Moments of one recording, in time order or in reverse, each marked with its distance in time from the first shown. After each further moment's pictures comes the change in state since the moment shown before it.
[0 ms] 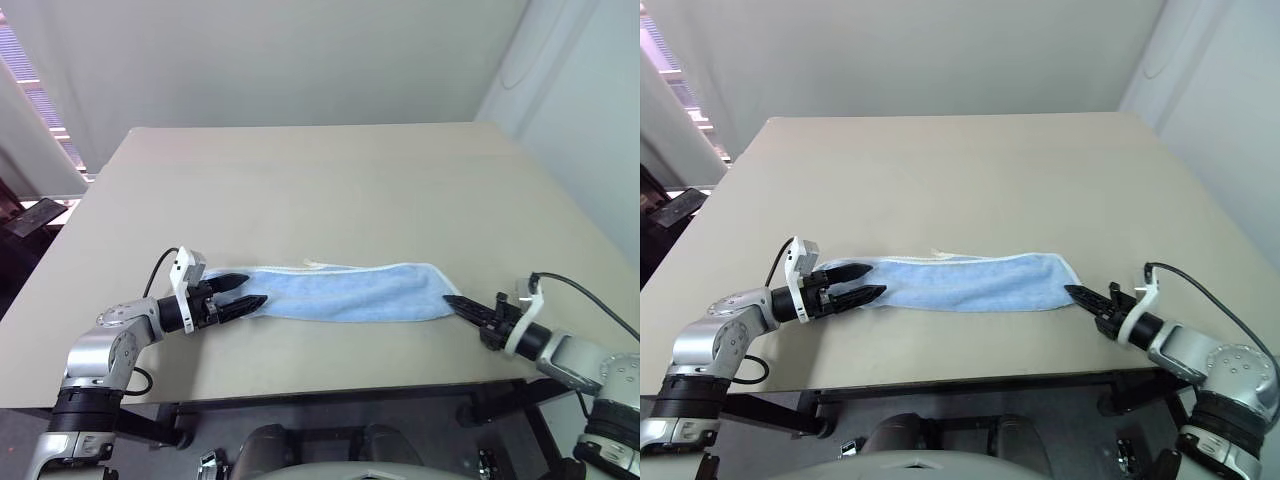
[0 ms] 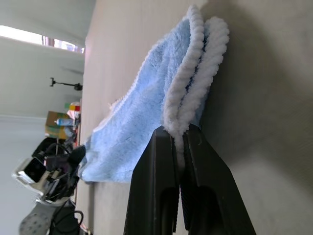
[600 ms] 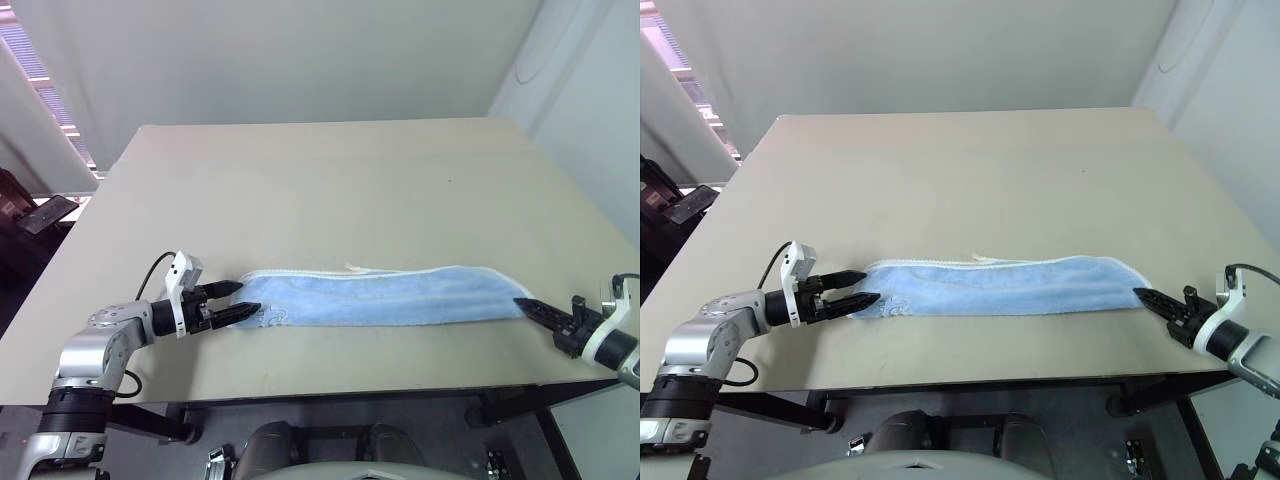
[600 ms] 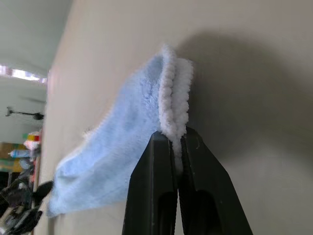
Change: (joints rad) left arm 0.012 0.056 0.006 -0.008 0.020 0.032 -0.045; right arm 0.011 -0.247 -0.039 0.071 -0.041 -0.043 0.165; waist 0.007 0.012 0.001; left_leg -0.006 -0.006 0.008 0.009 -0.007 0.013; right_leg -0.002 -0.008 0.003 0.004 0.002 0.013
